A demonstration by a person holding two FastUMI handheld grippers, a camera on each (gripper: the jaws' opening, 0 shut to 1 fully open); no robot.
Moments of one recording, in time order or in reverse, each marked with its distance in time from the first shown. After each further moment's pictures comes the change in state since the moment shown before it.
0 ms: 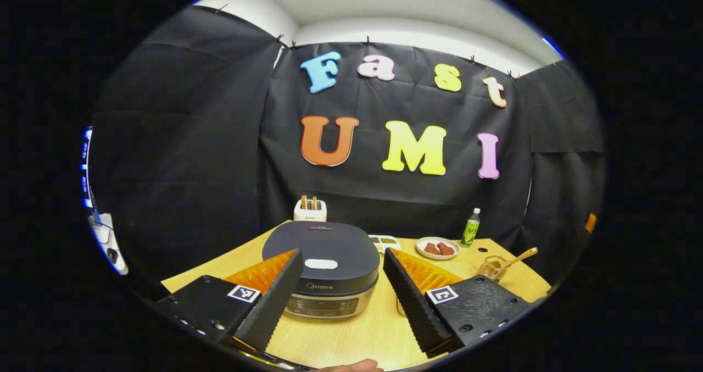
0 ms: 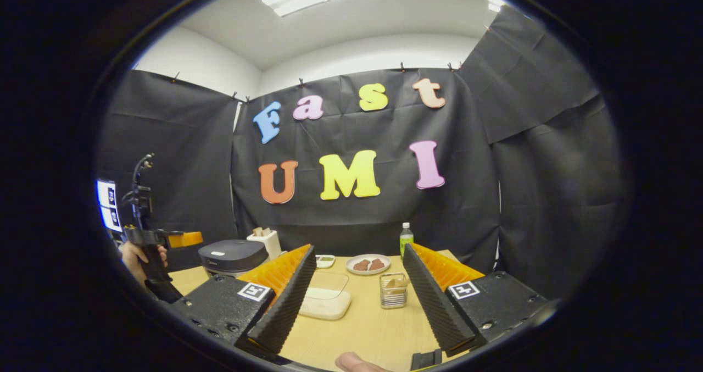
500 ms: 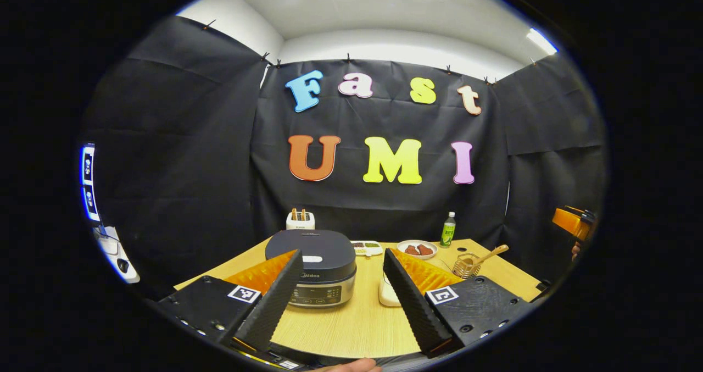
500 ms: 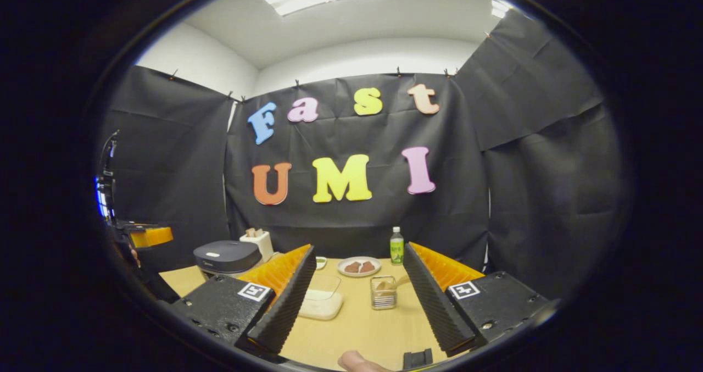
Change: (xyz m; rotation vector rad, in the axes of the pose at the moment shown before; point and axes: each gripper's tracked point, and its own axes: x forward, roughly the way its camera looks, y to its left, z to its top) left arm -0.078 -0.033 0.013 0.061 -0.037 -0.057; right arm -0.017 -0.012 0.011 -0.026 0.011 -0.075
